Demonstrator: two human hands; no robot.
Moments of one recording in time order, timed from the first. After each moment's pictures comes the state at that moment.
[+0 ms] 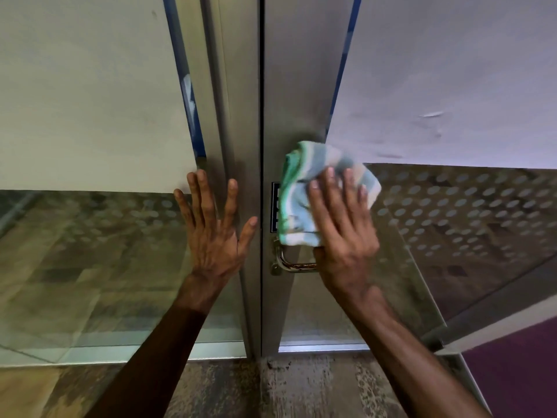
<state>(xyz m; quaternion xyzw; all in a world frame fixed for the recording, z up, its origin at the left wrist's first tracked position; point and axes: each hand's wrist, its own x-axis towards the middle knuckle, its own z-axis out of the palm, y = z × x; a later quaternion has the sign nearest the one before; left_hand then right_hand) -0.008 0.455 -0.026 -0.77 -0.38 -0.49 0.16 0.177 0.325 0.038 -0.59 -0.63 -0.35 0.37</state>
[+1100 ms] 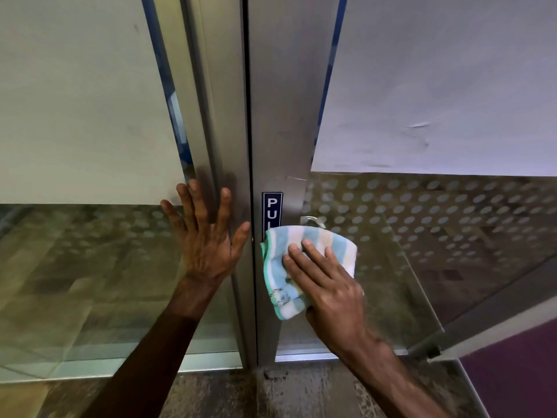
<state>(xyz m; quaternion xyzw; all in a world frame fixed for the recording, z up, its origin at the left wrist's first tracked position) -0.001 0.473 -0.028 -0.75 -0.39 -0.49 0.22 0.178 0.284 -0.006 -0.59 -0.72 -0.21 0.28</state>
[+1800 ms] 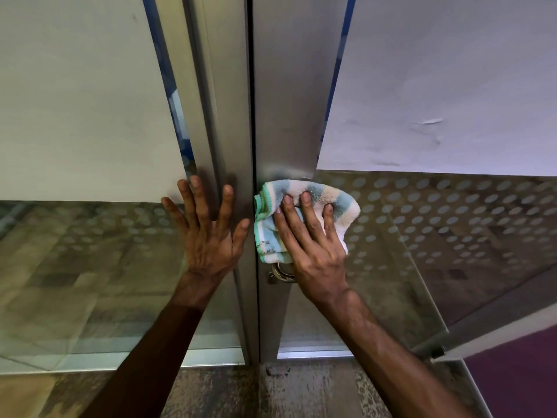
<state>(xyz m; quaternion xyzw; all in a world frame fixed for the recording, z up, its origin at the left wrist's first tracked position) 0.002 0.484 -0.034 -0.74 -0.37 -0.51 0.23 0.178 0.355 -0.007 -0.57 -0.68 -0.37 0.28</state>
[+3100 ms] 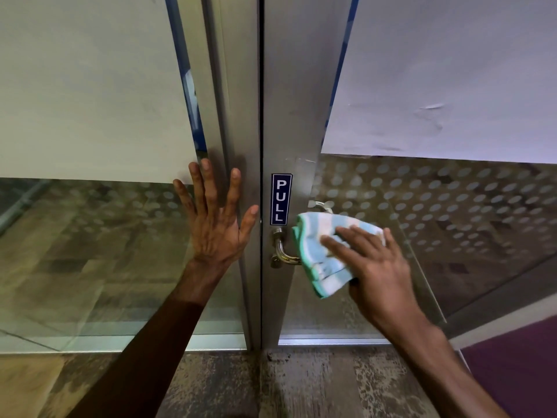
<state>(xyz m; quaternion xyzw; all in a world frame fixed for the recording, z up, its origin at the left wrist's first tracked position) -0.005 0.461 -0.025 -0.77 -0.40 -0.46 0.19 0.208 0.252 0.036 -0.71 -0.68 -0.08 0.17</state>
